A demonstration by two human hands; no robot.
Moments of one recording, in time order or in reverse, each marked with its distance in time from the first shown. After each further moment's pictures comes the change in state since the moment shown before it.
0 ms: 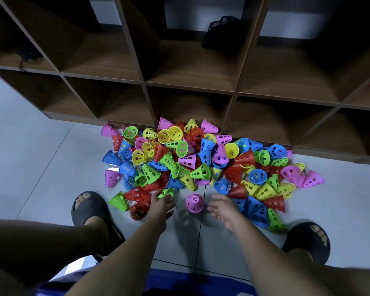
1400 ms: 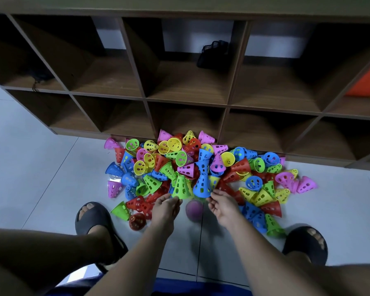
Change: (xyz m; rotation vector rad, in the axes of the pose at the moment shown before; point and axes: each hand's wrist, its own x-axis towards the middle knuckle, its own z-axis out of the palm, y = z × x) left_hand -0.045 0.028 0.019 -0.279 -0.033 0.041; right_hand -0.028 -0.037 0.010 0.514 -0.032 -0.061
